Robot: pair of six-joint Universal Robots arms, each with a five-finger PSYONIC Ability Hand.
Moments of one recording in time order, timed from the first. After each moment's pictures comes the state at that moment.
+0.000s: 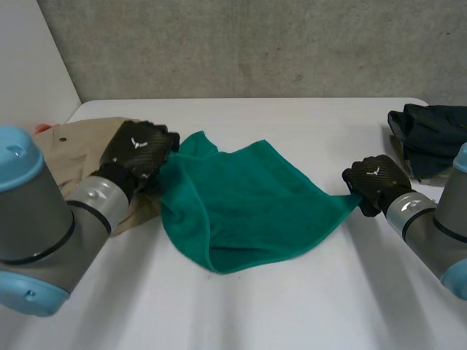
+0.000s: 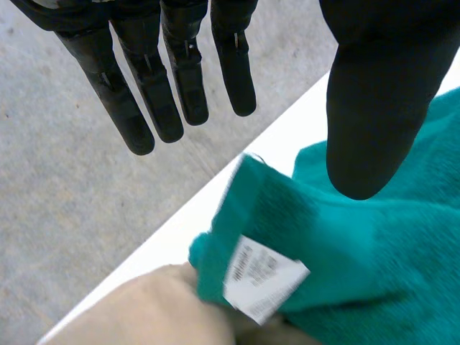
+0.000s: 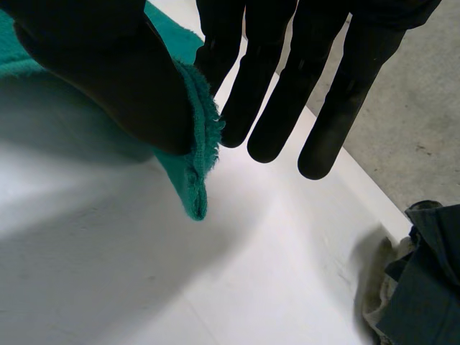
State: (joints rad) left arm 4.28 -1.80 -1.66 3.36 -1.48 3.53; right arm 1.78 -1.12 1.65 -0.20 1.34 2.55; left_hand 0.57 0.57 0.58 0.57 0.39; right_hand 1.13 1.18 1.19 1.20 1.02
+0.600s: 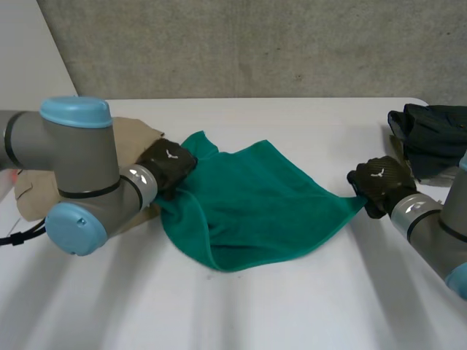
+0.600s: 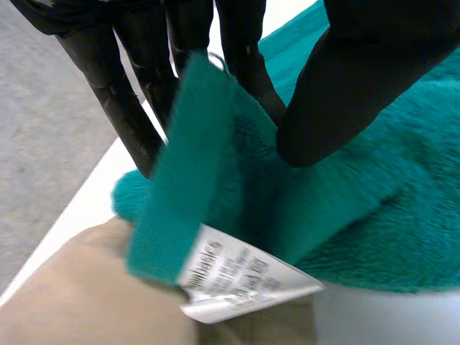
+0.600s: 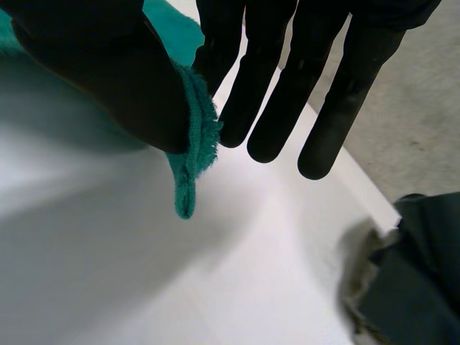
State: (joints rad) left arm 4.25 -2.20 -1.17 2.99 -1.47 3.78; right arm 1.76 -1.14 1.66 -0.19 1.35 2.50; left_hand 1.17 1.19 1.19 1.20 0.98; right_hand 1.13 1.18 1.19 1.20 1.02
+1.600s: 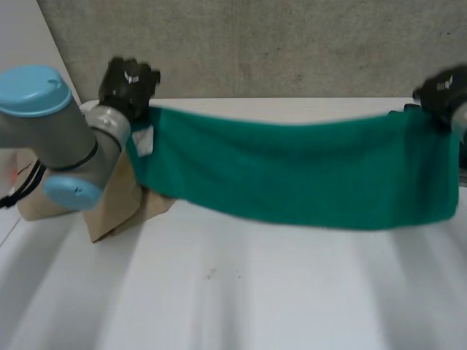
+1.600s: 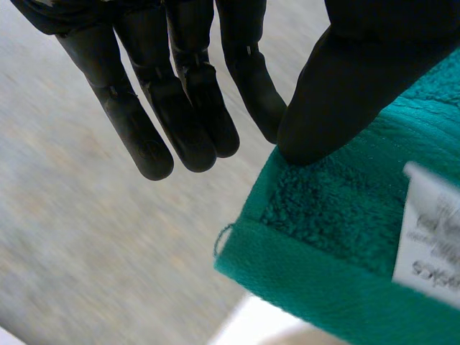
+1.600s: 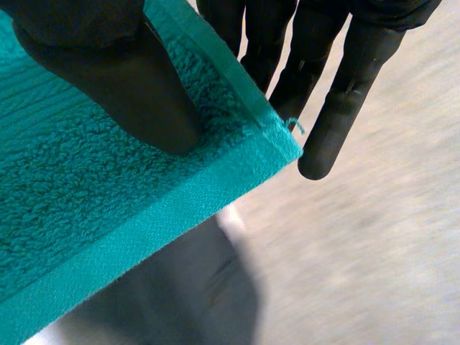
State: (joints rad) left arm 4.36 -2.20 -1.06 3.42 -1.50 3.67; right arm 1.67 -1.06 1.04 0.12 1.49 2.31; left_hand 1.17 1.20 1.19 1.20 0.98; right_hand 1.13 1.18 1.19 1.20 1.02
